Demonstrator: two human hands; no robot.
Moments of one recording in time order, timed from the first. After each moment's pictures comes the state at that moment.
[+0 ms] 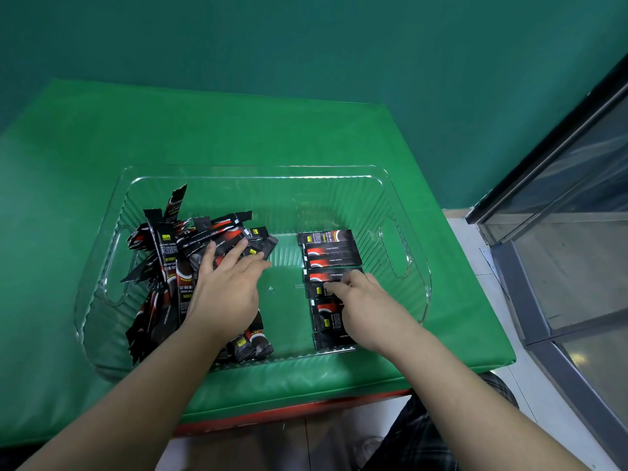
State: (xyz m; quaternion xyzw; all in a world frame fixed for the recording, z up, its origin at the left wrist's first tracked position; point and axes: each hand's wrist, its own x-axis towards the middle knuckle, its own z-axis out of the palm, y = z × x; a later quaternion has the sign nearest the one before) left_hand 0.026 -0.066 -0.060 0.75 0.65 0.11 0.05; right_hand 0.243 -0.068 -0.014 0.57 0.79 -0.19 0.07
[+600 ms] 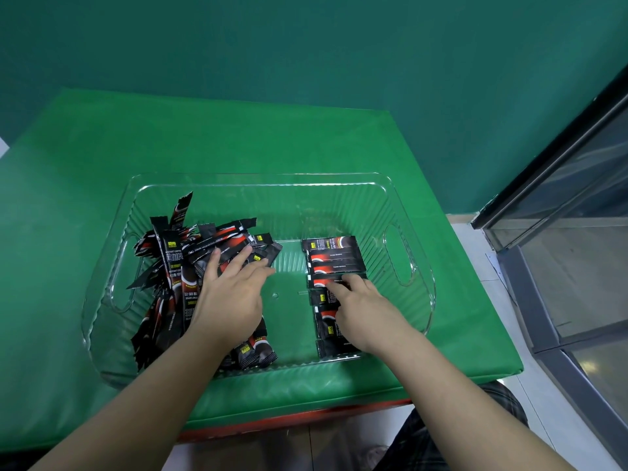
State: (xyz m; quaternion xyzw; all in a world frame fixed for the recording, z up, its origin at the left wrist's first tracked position) left_hand 0.027 -0.066 -0.058 0.75 0.65 0.10 0.05; right_hand 0.235 -0.058 -0.020 0.59 0.78 -0.20 0.11
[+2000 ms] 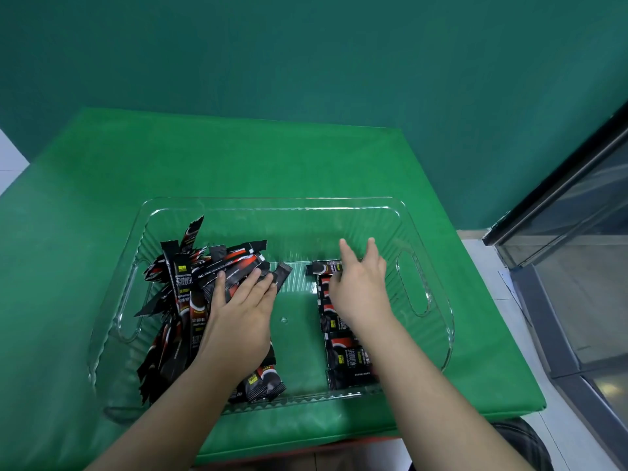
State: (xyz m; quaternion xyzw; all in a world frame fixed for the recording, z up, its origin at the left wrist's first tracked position) left_hand 0.021 -0.063 -0.082 0.76 0.63 0.07 -0.10; right_hand 0.195 -0.008 -0.009 0.69 0.69 -0.20 -0.12
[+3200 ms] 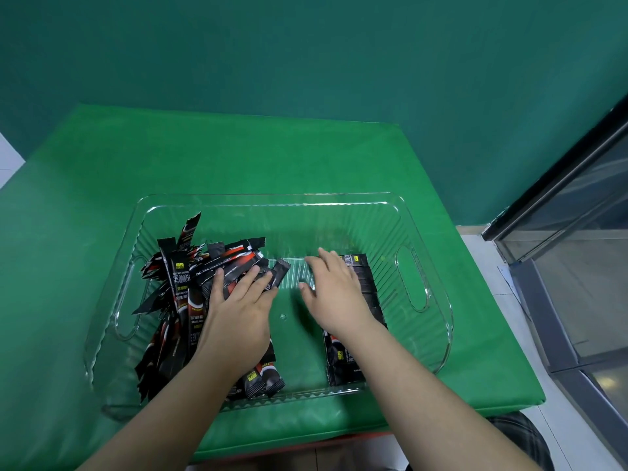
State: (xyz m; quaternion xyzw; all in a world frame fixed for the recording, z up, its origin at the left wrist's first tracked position) left_hand 0.021 -0.063 -0.078 0.76 0.64 0.06 -0.07; right_hand 0.184 -0.009 -0.039 0.59 0.78 -0.19 -0.06
